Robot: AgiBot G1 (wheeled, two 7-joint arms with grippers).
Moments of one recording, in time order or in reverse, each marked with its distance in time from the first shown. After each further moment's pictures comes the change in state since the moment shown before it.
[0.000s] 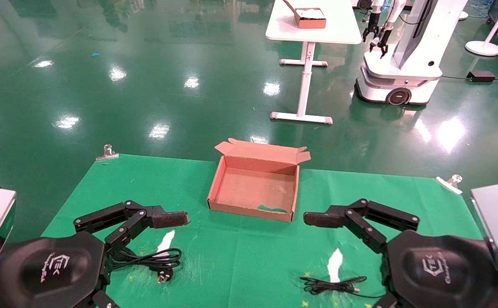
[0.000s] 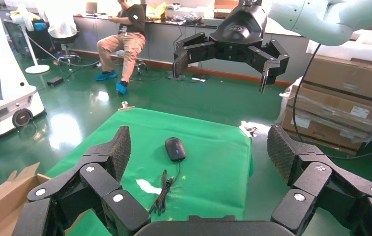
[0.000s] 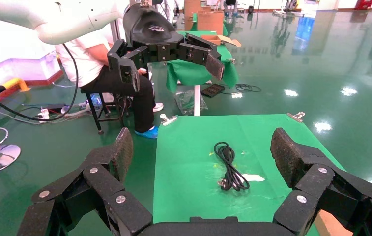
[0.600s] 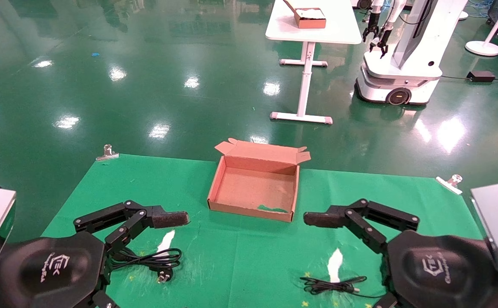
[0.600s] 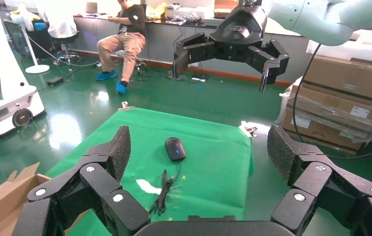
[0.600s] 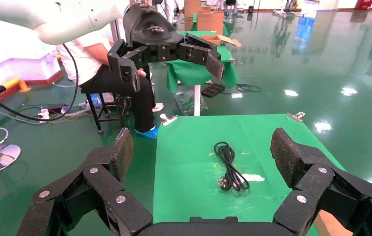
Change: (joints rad) left arm -0.036 -0.010 0.034 -0.014 0.074 0.030 0.017; right arm 0.005 0.013 -0.013 -0.009 -0.036 -0.018 -0.014
